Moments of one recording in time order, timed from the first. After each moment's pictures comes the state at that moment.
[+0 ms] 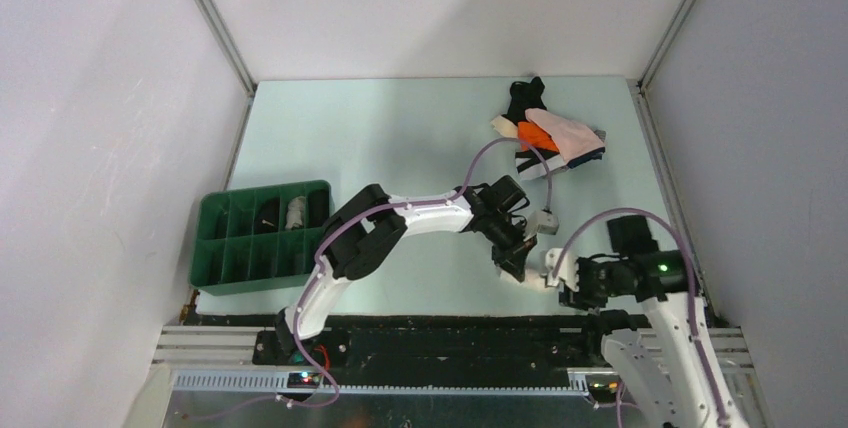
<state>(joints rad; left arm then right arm) -1.02 2.23 1.57 -0.36 0.83 0.21 0.16 0.65 0.74 -1.38 -0.59 -1.29</state>
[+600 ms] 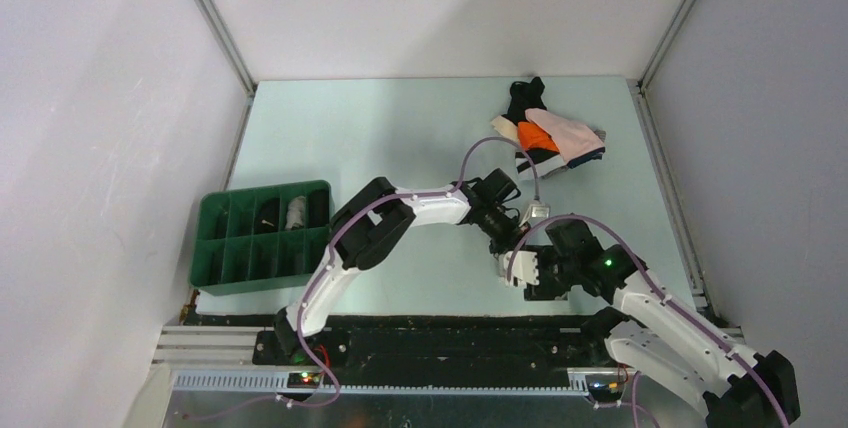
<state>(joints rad) -0.95 2.32 1.60 -0.30 1.02 -0.01 0.59 0.78 0.52 -0.79 -0.25 -1.01</state>
